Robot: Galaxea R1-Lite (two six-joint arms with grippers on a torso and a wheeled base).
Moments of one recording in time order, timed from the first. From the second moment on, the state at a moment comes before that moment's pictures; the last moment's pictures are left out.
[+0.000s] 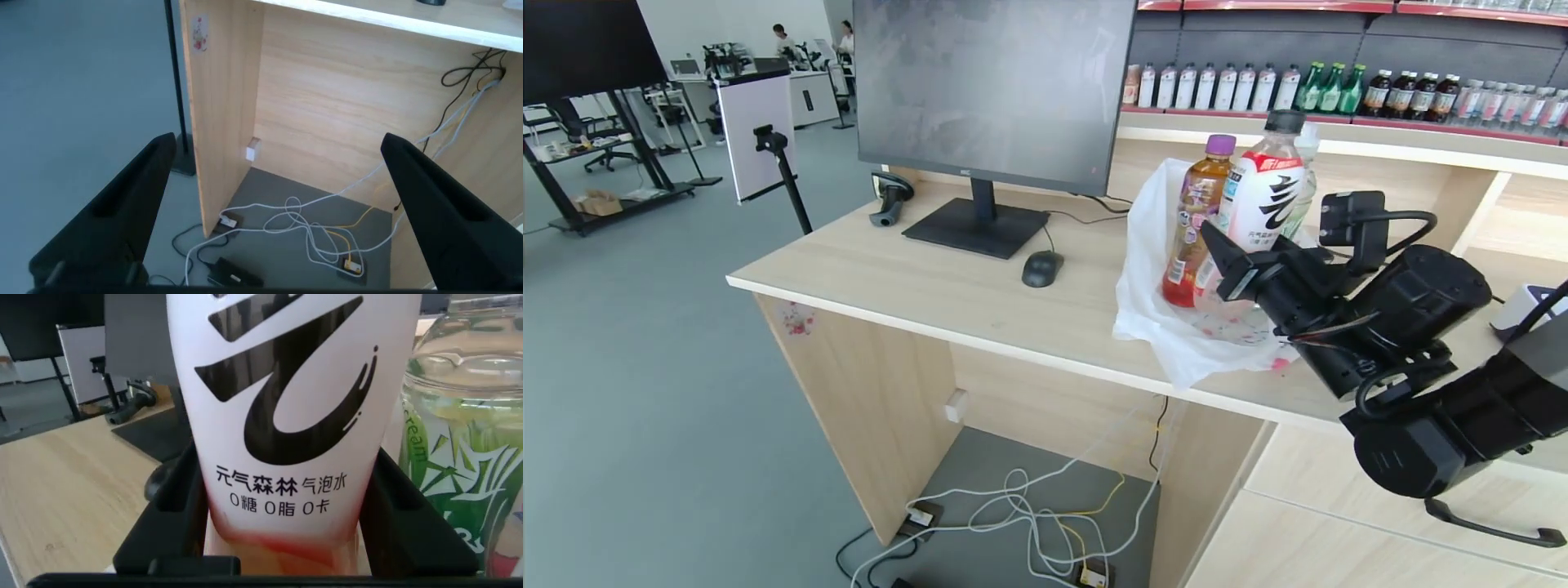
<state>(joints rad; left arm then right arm) 0.00 0.00 0.00 0.00 0.00 0.00 0.34 1.99 -0.81 -1.57 -0.04 0.04</state>
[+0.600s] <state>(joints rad) 0.00 0.00 0.00 0.00 0.00 0.00 0.33 2.12 -0.82 -1.58 -0.04 0.04</state>
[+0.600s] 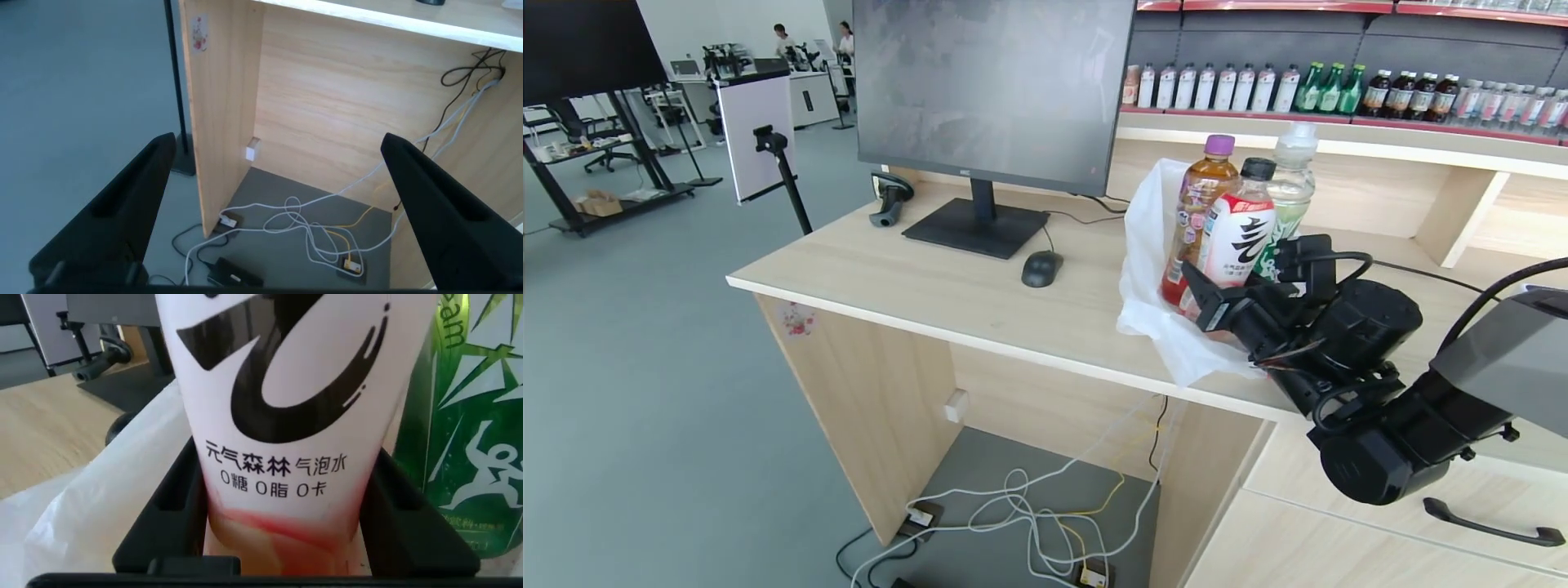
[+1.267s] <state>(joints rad) 0.00 0.00 0.00 0.00 0.00 0.00 0.33 2.13 -0.79 -1.56 -0.04 0.05</state>
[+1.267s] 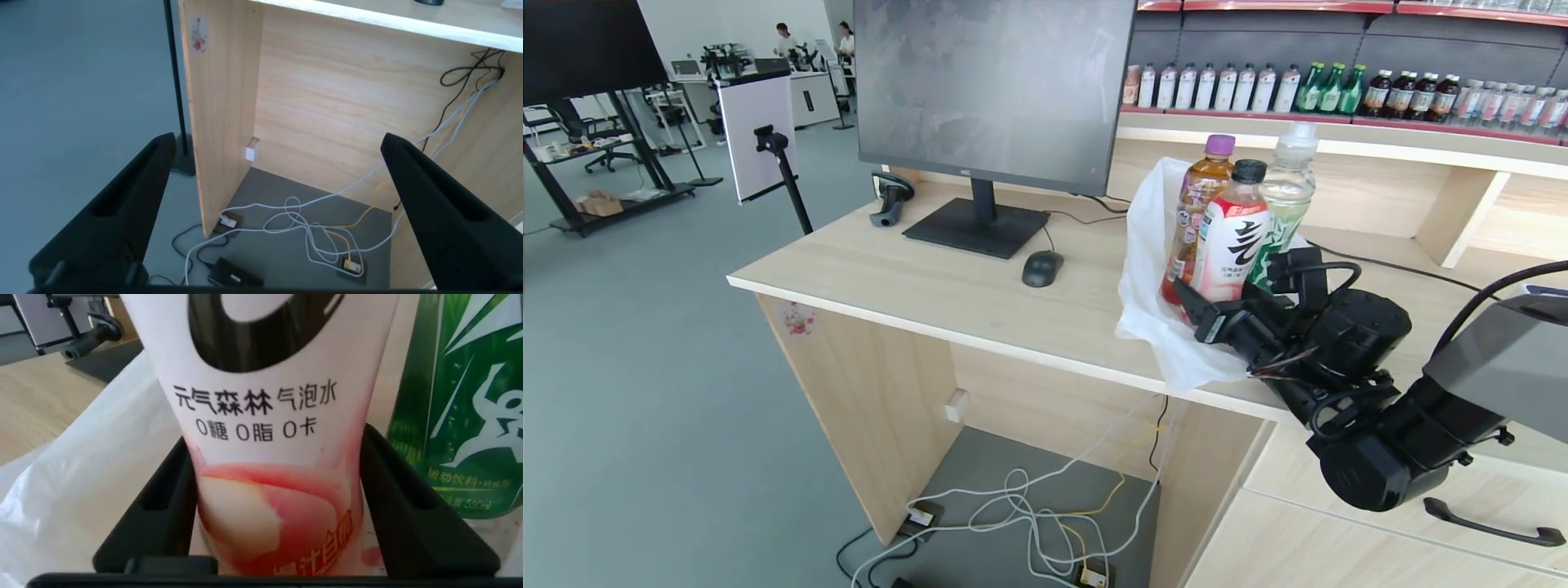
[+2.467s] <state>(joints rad) 0.00 0.00 0.00 0.00 0.00 0.00 0.36 1.70 -0.49 -1.57 -0.04 0.08</state>
